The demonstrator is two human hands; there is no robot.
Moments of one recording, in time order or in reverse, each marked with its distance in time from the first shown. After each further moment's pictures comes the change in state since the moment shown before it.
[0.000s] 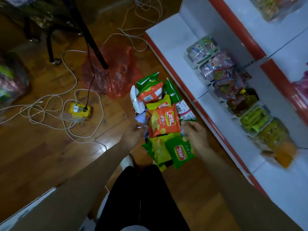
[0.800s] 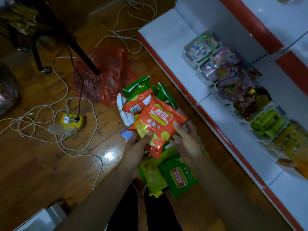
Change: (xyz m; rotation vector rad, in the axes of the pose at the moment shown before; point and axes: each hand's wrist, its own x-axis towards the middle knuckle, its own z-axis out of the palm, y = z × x) left_hand 0.033 0.004 0.068 -0.456 0.001 -0.122; right_hand 0.075 0.016 0.017 0.633 -0.240 0.122
